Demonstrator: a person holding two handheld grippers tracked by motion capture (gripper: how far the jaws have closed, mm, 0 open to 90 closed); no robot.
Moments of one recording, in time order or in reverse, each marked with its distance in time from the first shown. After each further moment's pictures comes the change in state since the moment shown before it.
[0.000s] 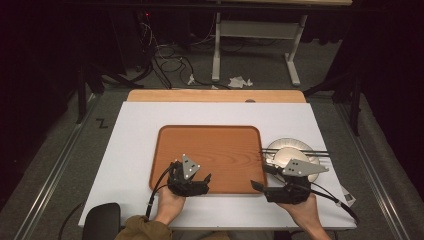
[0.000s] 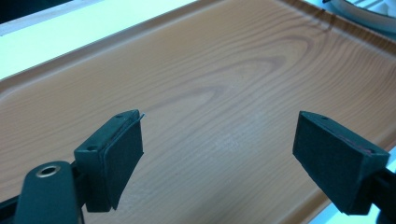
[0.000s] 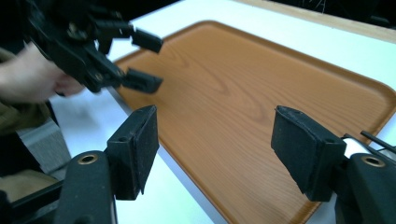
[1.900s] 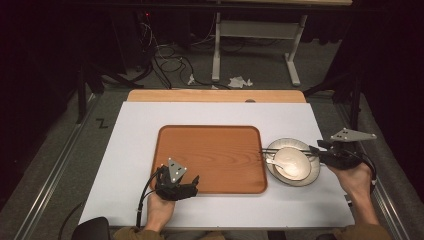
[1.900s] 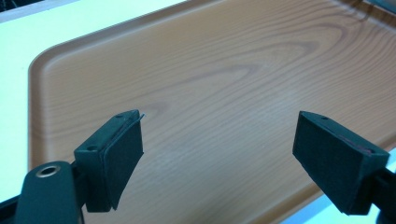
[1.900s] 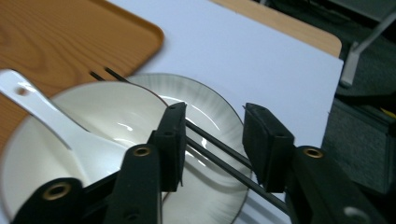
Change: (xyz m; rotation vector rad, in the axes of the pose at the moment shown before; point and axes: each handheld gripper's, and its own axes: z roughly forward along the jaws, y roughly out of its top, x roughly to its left) left arm 0.016 -0.018 -0.024 0.016 0.086 -0.064; right arm -0.143 -0.001 -0.062 0.214 -0.441 0.003
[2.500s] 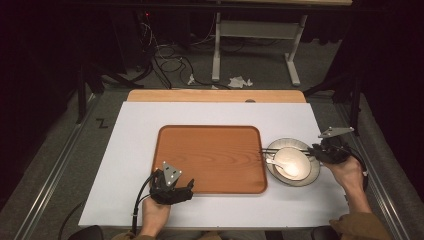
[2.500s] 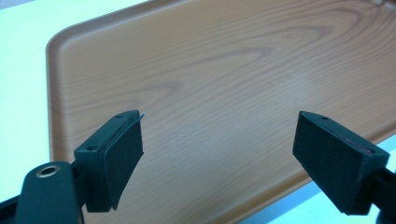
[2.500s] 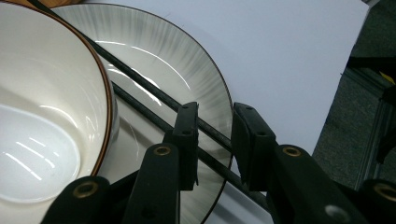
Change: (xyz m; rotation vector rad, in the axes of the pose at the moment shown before) left arm 0.005 -0.010 -0.008 0.028 0.030 -0.020; right arm -0.019 -0.008 0.051 0.196 -0.012 -0.048
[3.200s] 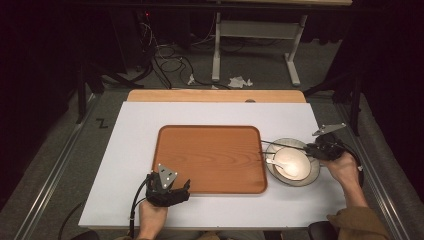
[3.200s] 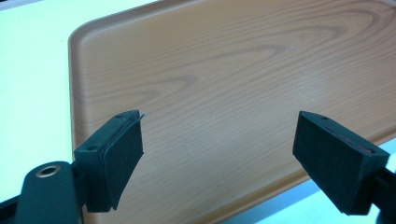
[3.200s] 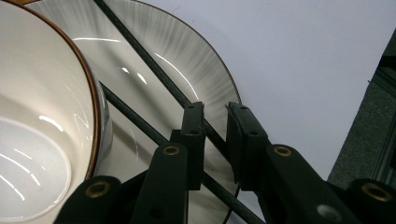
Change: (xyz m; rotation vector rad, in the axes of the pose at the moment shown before) left arm 0.002 -0.005 -0.006 -0.009 0.036 -0.019; right arm -0.003 0.008 0.017 0.036 0.050 -0.017
